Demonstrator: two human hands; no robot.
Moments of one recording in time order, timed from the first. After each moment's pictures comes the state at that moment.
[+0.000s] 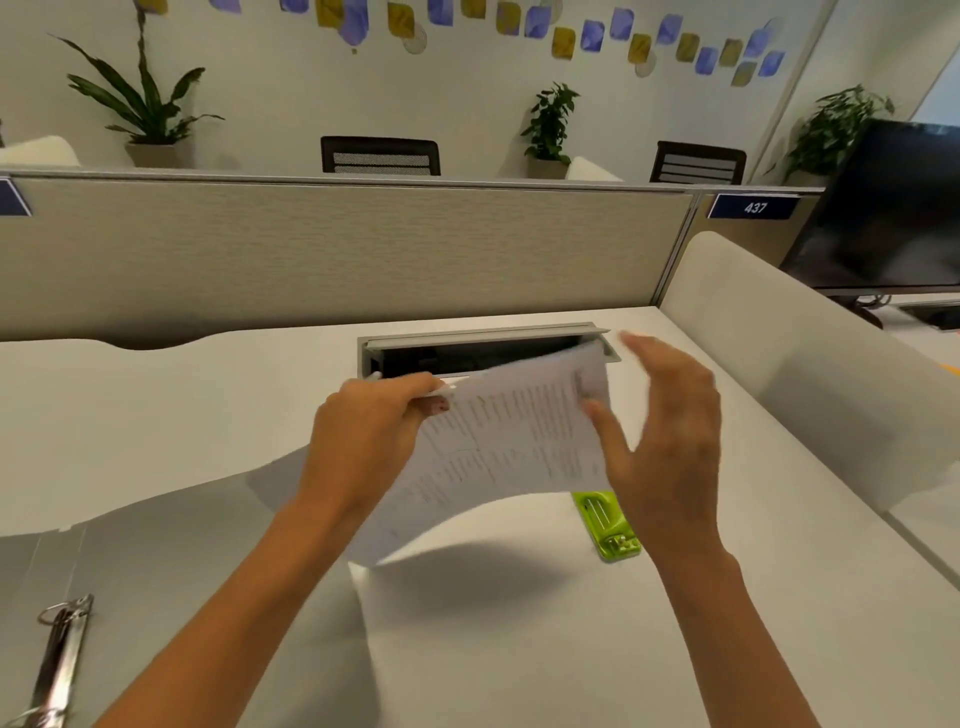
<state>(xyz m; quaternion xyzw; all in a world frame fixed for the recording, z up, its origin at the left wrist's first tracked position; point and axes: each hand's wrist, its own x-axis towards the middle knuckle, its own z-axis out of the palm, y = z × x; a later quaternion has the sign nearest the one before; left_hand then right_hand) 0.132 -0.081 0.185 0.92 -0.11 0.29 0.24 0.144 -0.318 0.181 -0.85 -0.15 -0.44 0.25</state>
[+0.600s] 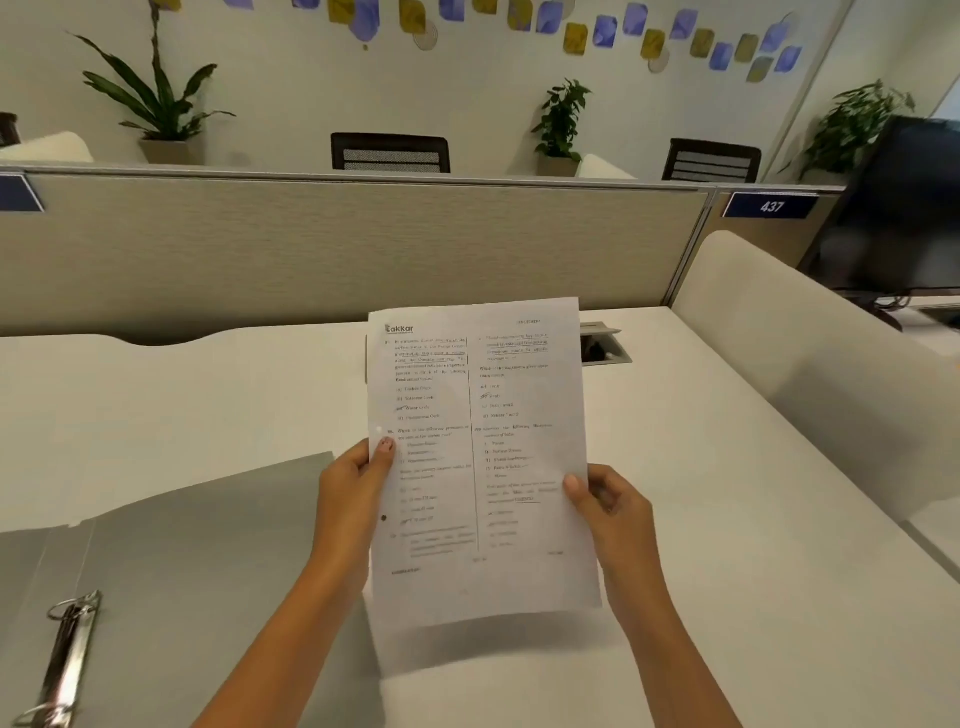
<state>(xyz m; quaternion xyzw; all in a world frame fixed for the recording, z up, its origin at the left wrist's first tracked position) 0.117 -0.079 0.117 0.64 0.19 0.09 0.74 0.142 -0.311 0.088 -0.74 0.08 -0.04 0.67</state>
